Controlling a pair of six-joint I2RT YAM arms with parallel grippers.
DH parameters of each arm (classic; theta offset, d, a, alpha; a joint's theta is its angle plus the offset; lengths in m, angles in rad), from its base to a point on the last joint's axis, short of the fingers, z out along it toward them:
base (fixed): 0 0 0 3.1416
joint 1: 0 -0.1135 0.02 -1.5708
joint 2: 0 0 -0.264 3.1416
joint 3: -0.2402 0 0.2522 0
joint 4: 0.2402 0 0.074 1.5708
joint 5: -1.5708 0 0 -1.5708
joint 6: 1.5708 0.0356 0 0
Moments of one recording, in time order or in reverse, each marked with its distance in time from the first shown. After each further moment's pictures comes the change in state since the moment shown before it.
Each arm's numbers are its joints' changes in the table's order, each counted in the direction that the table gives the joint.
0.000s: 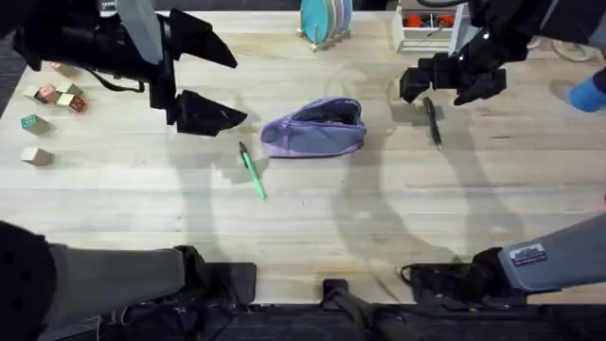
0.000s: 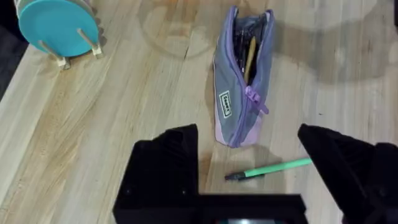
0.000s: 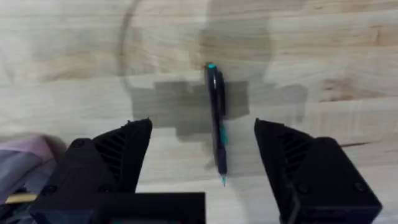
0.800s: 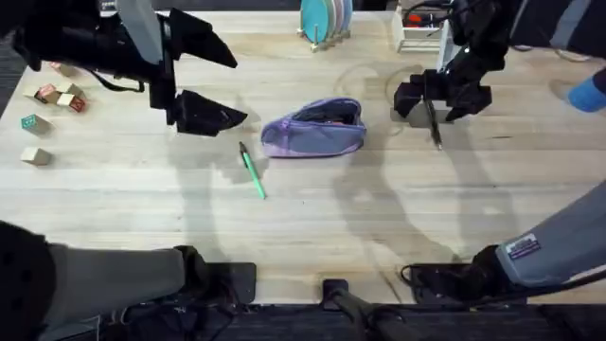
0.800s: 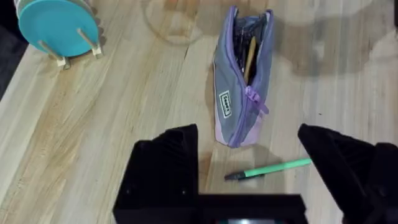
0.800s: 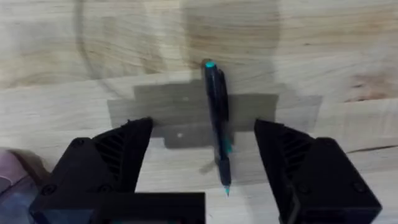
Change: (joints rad) left arm 0.000 0.000 0.000 0.000 0.000 0.000; right arm 0.009 -0.135 -0.006 0.015 0.009 0.016
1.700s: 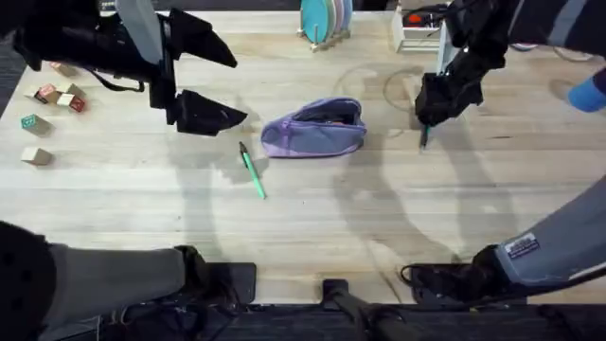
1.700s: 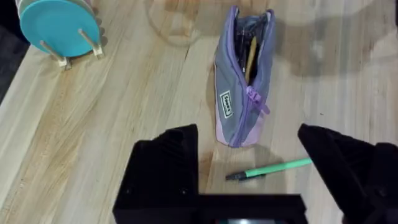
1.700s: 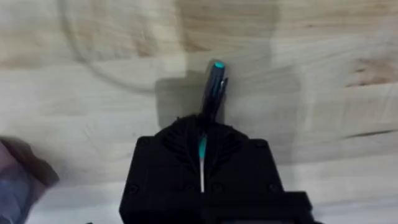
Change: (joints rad) left arm 0.000 0.000 0.000 -0.004 0.000 0.000; right arm -0.003 -0.011 -0.026 0.076 -0.008 -0.010
